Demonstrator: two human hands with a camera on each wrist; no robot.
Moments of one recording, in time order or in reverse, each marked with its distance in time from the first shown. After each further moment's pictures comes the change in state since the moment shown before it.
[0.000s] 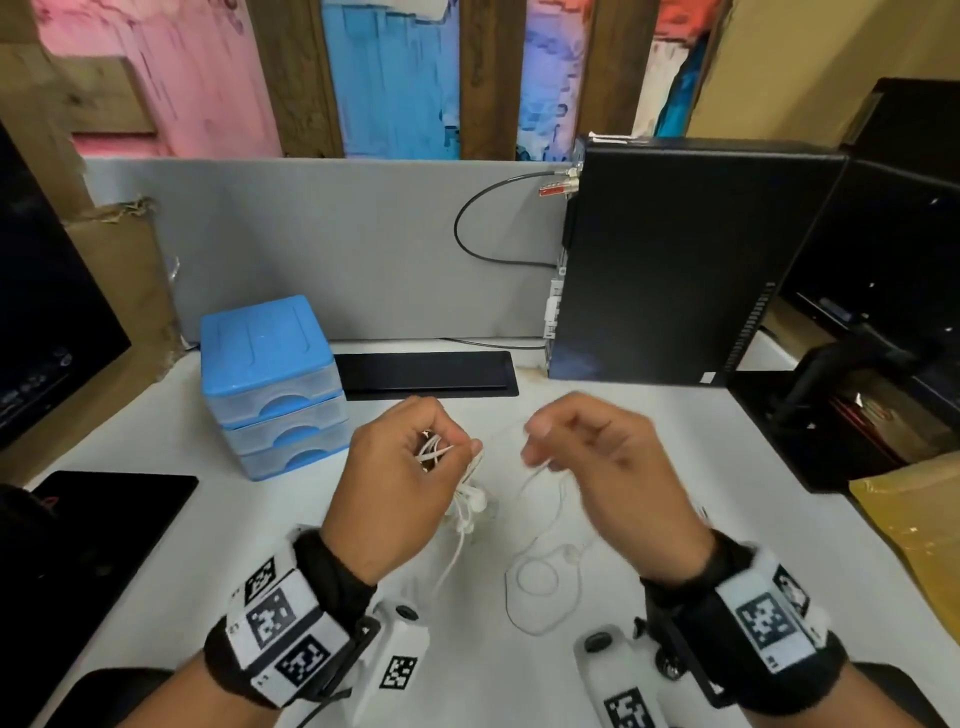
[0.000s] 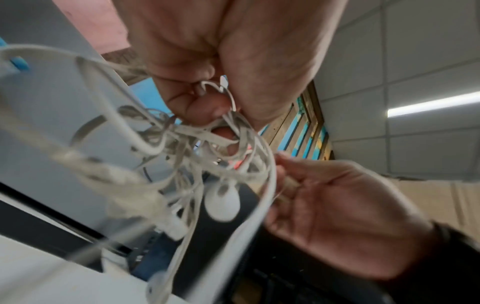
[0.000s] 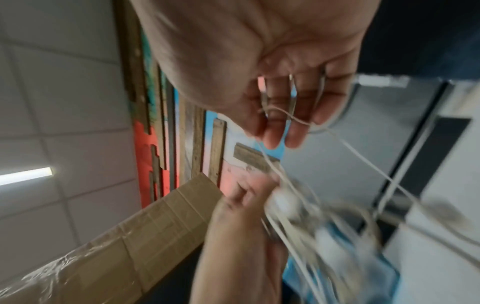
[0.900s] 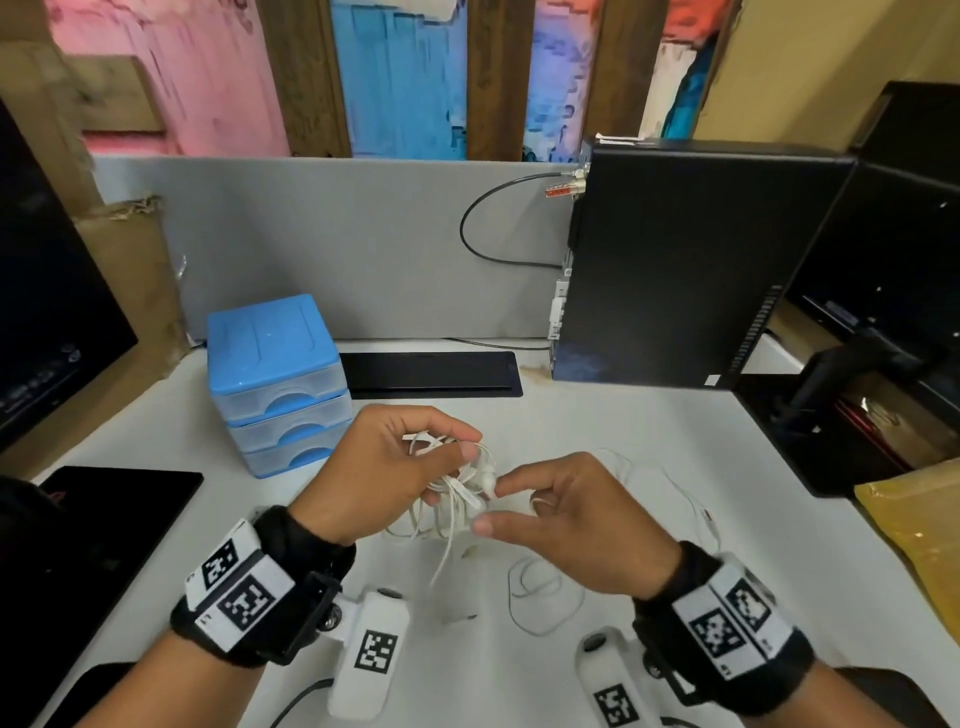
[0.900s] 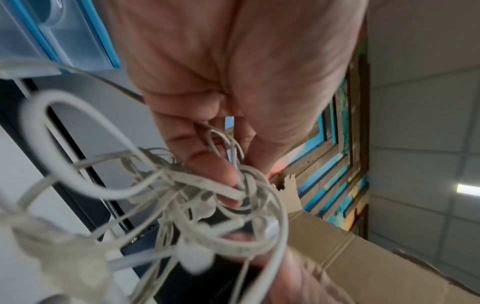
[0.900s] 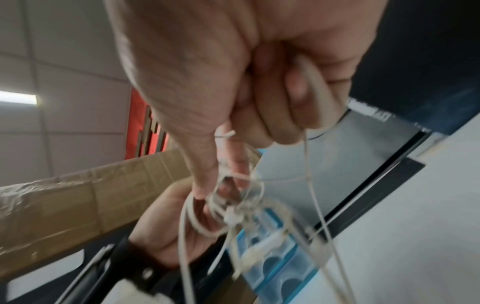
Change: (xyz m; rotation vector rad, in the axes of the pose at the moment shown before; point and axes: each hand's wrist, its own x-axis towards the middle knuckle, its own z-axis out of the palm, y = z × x) left_hand 0.015 -0.004 -0.020 -0.328 -0.299 -0.273; right_hand -0.009 0.015 0.009 -0.279 -0.344 0.120
